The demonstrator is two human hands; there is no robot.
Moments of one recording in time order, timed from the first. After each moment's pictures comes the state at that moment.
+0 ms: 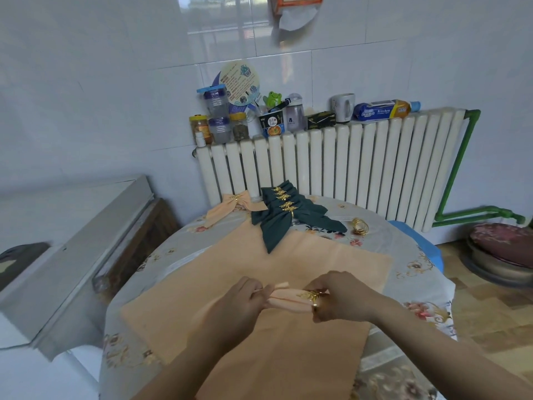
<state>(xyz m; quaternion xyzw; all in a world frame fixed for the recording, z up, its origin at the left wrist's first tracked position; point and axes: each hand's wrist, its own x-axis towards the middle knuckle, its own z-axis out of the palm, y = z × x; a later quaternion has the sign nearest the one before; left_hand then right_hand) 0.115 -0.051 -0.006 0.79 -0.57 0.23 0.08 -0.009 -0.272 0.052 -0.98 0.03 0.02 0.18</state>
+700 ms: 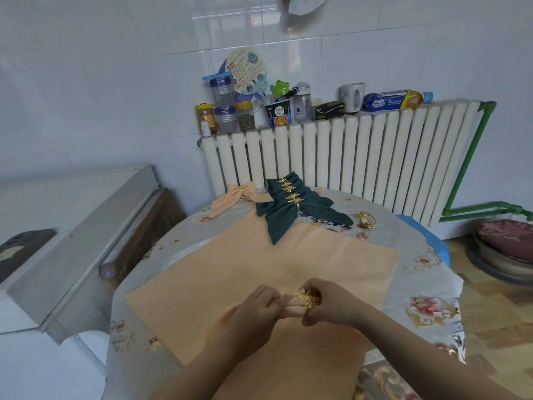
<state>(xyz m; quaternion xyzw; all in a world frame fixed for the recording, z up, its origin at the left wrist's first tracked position) 0.095 -0.062 -0.029 0.77 -0.60 0.17 0.14 0.005 -0.253 0.009 -0.92 0.09 0.05 0.37</state>
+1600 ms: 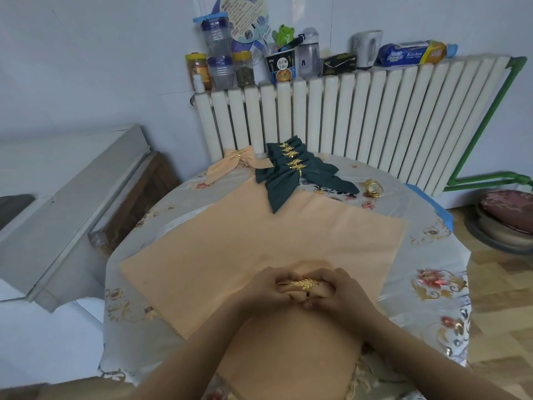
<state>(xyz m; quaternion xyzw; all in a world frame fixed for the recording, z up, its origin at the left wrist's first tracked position) 0.097 -0.087 -0.032 0.79 -0.39 -0.27 0.39 -0.017 -0.246 -0.038 -0.89 0.12 -0.08 0.43</state>
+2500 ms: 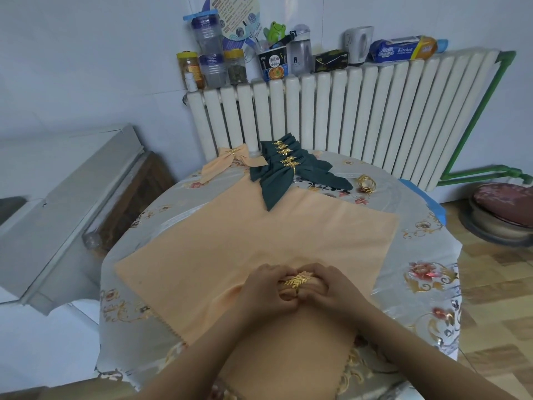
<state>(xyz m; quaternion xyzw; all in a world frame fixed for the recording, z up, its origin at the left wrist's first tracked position) 0.078 -0.089 -0.035 0.85 -0.44 -0.04 0.29 -0.014 -0.253 -0.052 -0.91 0.06 -0.08 0.41</state>
